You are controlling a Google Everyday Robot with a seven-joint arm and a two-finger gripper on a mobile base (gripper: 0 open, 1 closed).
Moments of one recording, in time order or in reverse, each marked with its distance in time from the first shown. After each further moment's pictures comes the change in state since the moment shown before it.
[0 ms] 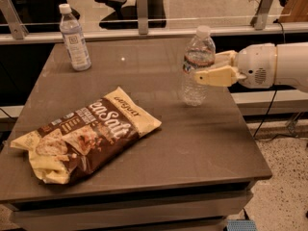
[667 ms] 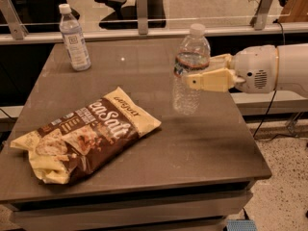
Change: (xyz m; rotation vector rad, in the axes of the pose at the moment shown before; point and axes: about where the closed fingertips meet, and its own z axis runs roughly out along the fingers) arm -0.019 0.051 0.005 -0.052 -0.009 0.082
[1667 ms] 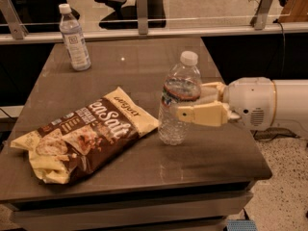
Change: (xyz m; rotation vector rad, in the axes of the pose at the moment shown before) arm 0.024 0.075 0.007 -0.078 -0.062 0.016
